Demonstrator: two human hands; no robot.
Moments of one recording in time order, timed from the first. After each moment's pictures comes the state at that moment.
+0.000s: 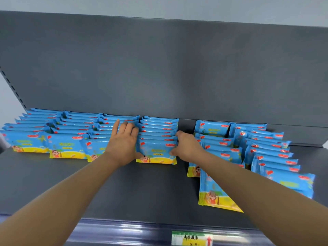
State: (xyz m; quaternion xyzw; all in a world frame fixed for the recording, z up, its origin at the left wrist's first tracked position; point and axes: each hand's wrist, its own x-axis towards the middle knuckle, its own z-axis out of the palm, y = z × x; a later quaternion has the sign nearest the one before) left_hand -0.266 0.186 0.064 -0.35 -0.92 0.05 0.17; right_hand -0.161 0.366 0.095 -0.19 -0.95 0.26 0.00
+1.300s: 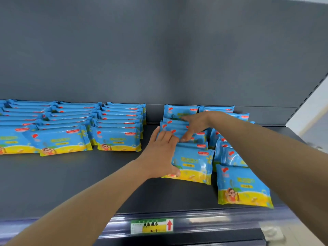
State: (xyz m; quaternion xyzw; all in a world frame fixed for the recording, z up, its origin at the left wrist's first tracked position) left_hand -0.141 0.327 0.046 -0.55 -0.83 -0.08 0.08; right_hand -0.135 0.519 0.114 -0.19 -0.94 0.08 -0.26
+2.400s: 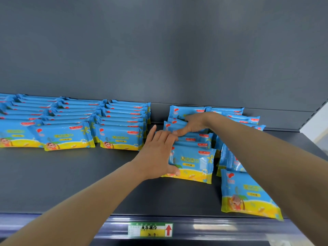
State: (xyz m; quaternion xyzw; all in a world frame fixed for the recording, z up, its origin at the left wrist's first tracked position) left_hand -0.148 0.317 0.041 -0.53 -0.84 -0.12 0.07; right_hand -0.157 0.513 0.098 -0.20 -0.93 0.15 -0.27
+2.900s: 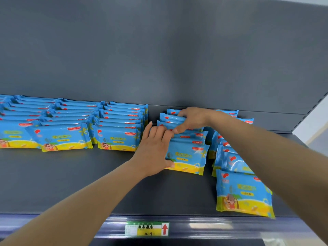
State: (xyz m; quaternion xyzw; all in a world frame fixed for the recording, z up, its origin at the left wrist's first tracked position) left_hand -0.150 0.323 0.042 -0.49 -0.85 -0.08 0.16; right_hand -0.147 0.516 0.120 -0.12 -0.97 0.17 -0.15
